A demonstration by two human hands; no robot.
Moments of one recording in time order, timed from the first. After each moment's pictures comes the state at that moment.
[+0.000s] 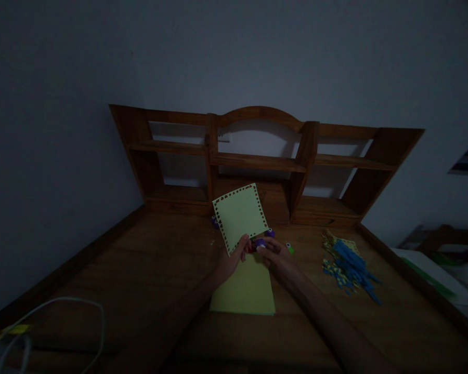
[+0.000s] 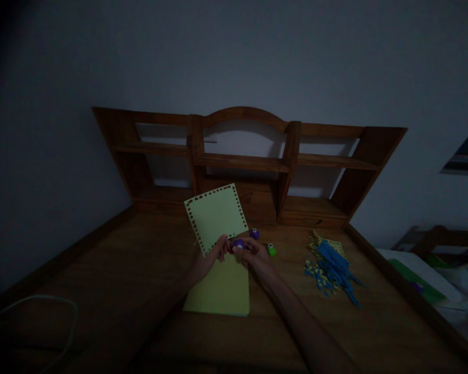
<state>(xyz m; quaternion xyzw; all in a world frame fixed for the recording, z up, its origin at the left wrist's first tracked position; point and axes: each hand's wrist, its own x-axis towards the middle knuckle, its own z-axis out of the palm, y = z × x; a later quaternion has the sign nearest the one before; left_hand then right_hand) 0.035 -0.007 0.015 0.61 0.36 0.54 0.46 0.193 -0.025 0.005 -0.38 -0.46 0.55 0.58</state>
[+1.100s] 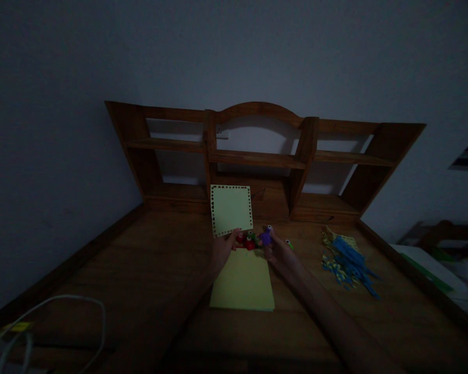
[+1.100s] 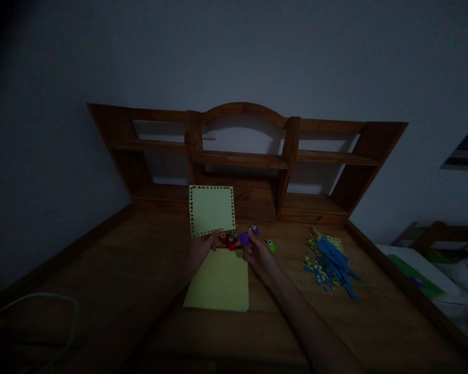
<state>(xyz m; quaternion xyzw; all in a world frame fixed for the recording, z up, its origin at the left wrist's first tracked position) 0.016 0.019 0.002 0.54 0.53 0.52 0.38 0.206 -0.021 0.015 -0.31 -0.36 0.68 0.56</state>
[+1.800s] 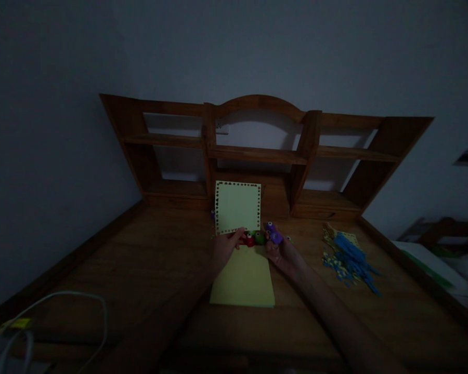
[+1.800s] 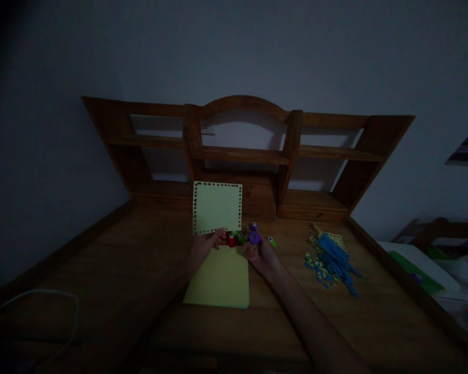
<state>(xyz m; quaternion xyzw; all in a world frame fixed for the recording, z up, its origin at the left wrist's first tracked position) 0.023 0.017 0.002 0.57 0.48 0.52 0.43 0.219 -0.008 0.000 -0.28 -0.23 0.76 0.55</state>
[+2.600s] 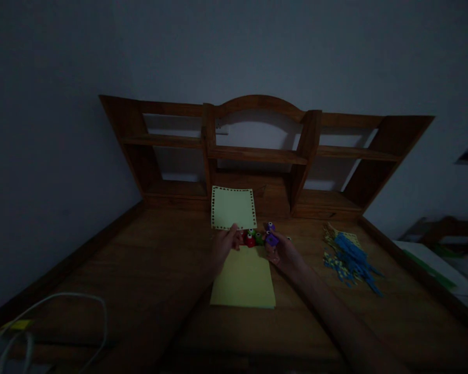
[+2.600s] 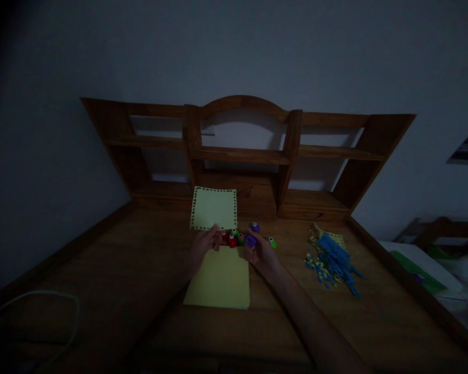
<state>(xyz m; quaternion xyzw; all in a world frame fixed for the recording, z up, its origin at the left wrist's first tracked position) 0.020 0.028 -0.006 0.49 0.43 0.51 0.56 0.217 -0.015 0.006 -0.31 -0.28 0.74 0.53</state>
